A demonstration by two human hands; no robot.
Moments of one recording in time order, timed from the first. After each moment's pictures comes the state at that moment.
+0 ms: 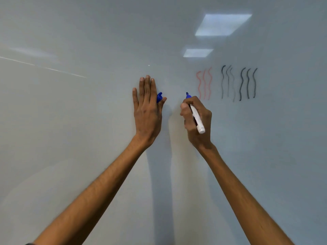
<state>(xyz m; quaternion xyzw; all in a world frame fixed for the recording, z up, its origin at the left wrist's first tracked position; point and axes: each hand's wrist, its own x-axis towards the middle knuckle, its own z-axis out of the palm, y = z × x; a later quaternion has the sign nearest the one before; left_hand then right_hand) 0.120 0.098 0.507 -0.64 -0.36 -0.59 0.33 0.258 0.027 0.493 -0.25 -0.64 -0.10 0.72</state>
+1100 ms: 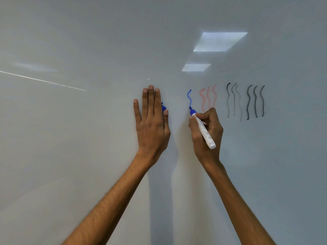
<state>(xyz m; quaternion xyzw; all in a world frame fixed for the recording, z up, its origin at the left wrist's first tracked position) 0.133 0.105 0.523 -0.62 -0.35 -0.61 0.35 0.265 0.049 0.507 -0.26 -0.56 -0.09 0.78</state>
